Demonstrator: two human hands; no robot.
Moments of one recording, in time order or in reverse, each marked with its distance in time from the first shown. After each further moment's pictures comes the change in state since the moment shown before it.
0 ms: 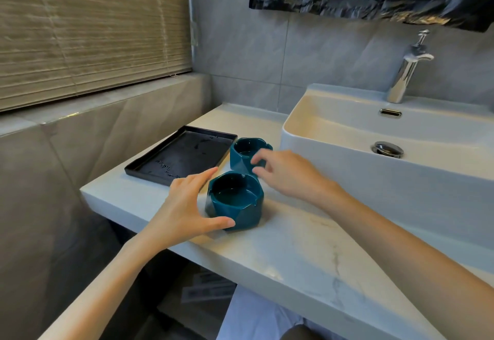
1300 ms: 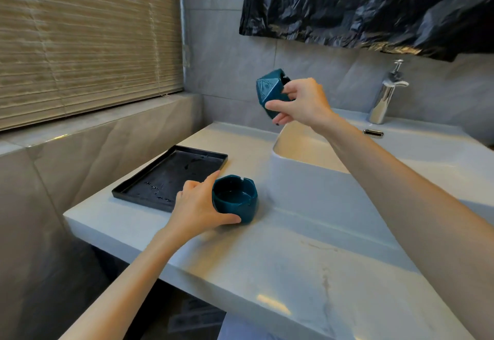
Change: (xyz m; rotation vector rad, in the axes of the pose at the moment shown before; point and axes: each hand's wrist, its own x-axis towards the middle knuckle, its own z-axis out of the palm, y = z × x) left_hand 0.059 0.023 0.016 0.132 0.066 -0.095; right_hand 0.075 0.024 -0.114 0.595 0.391 0.057
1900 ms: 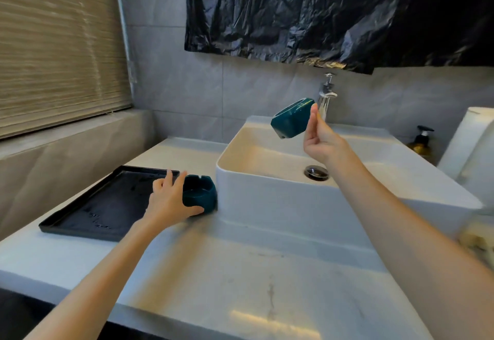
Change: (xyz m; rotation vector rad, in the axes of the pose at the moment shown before) left_hand 0.062 0.036 0.022 0.167 -0.079 -0.042; right_hand -0.044 0.074 -0.108 1.744 0.417 0.473
